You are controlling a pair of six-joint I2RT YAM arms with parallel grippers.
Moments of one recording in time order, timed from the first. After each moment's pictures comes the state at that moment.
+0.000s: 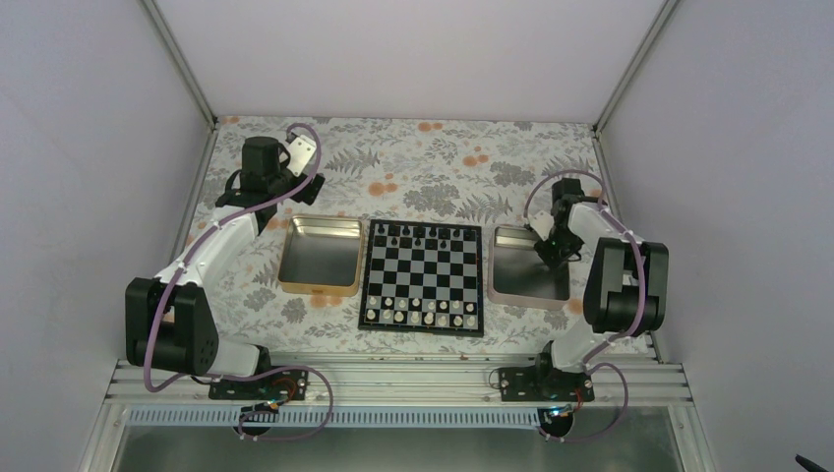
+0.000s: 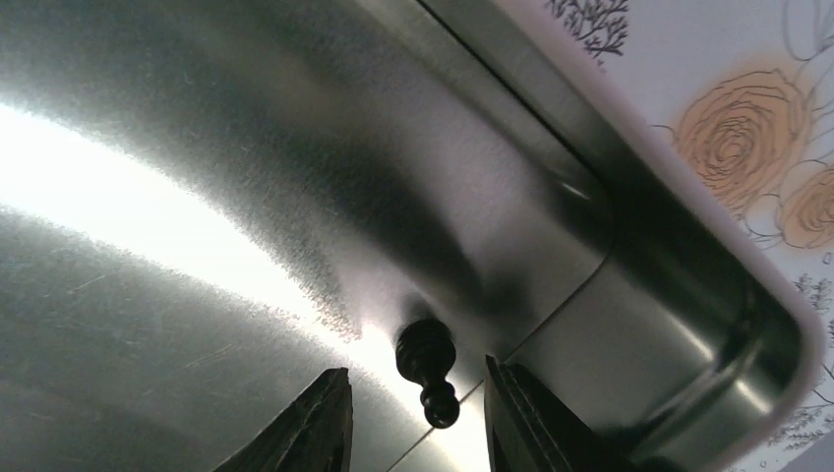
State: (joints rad) left arm -0.14 1.40 1.02 -0.18 0.06 0.41; right arm -0.09 1.63 1.00 -0.81 0.15 -0.69
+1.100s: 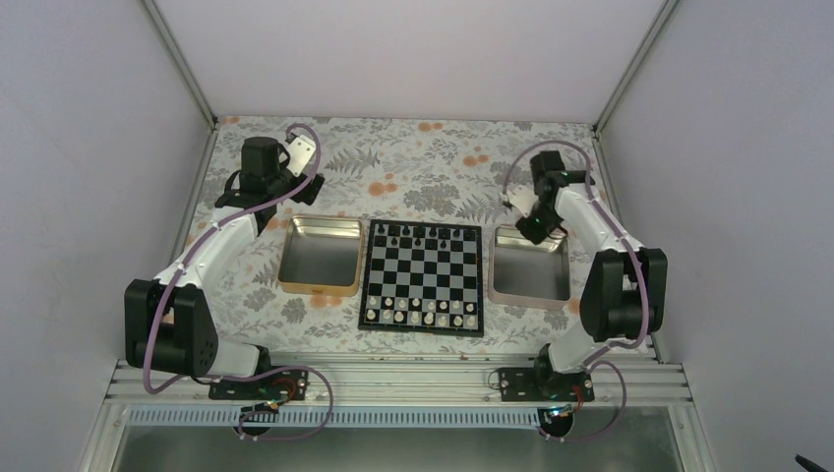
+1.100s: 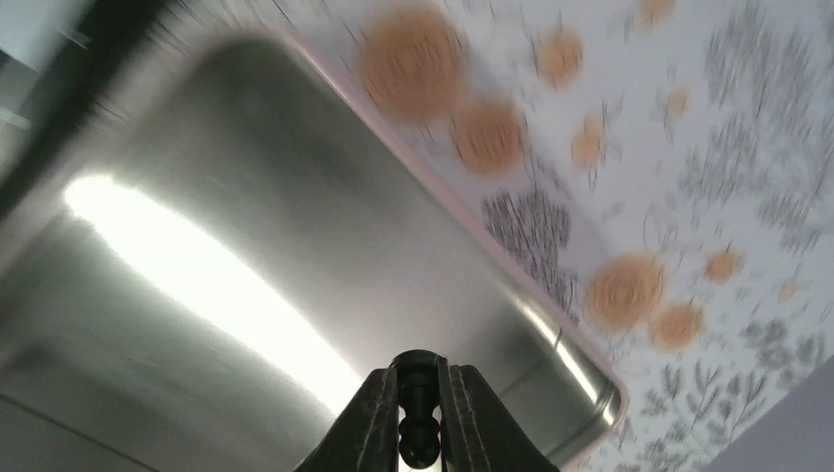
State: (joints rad) left arm -0.14 1.39 1.01 -0.18 0.06 0.41; right arm 0.06 1.61 1.19 -0.97 0.11 -0.66
